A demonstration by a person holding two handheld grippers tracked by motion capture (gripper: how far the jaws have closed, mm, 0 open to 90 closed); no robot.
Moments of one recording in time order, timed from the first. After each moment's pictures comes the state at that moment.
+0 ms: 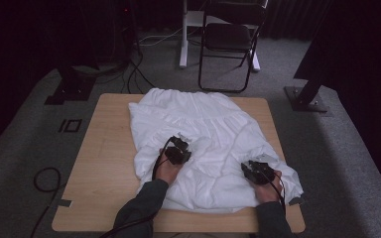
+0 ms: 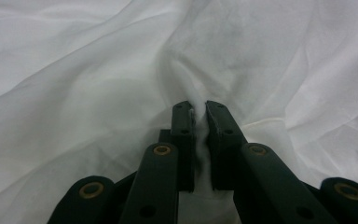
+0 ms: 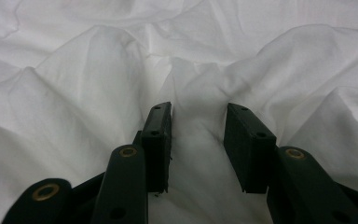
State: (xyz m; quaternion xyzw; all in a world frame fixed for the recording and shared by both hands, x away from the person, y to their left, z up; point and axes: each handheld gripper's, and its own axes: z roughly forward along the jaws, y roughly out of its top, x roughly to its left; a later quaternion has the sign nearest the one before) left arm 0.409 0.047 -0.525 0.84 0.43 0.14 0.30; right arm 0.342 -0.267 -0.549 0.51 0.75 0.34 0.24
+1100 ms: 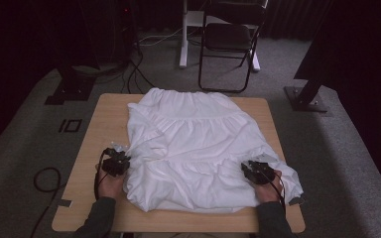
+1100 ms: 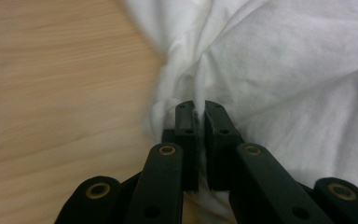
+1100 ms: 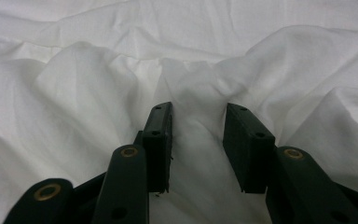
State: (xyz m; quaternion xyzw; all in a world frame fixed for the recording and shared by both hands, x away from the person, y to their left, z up) left arm 0.351 0.234 -0.521 0.74 0.57 0.24 0.25; right arm 0.342 -0.268 -0.548 0.51 0.76 0.34 0.24
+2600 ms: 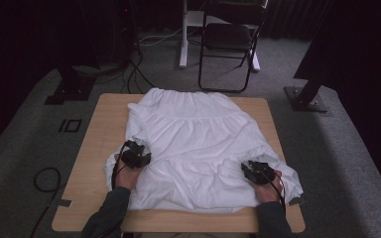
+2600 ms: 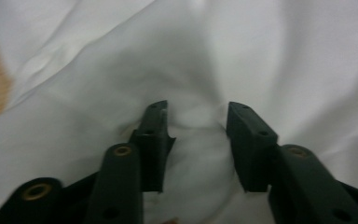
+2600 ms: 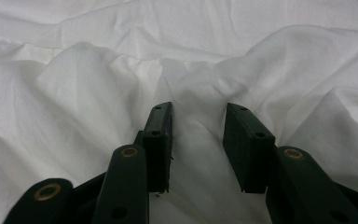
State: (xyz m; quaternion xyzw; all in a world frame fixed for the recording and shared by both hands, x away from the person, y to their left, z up) left arm 0.387 0.183 -0.529 0.78 0.53 0.23 0.25; right arm 0.342 -0.268 -0.549 0.51 0.76 0.34 0.24
